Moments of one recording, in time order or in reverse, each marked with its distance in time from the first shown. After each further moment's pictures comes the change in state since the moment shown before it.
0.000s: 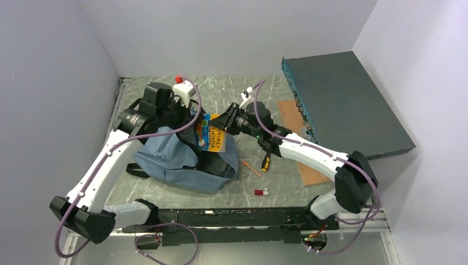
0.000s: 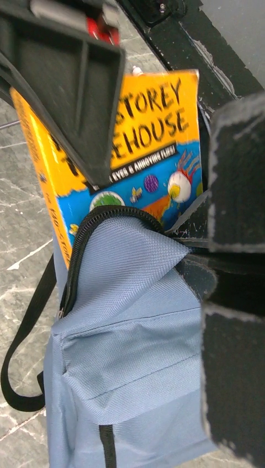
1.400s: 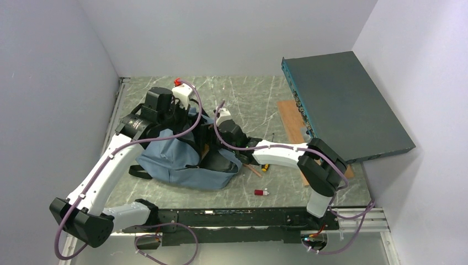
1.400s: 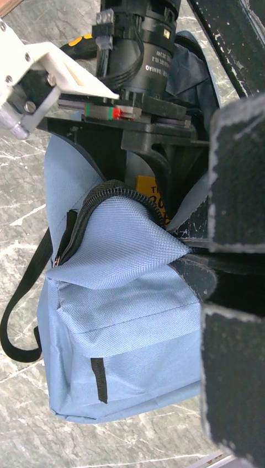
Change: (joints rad) left arm 0.002 -0.006 -0.053 0.063 -0.154 0.038; right arm 0.181 0.308 -0.014 0.213 0.224 -0.346
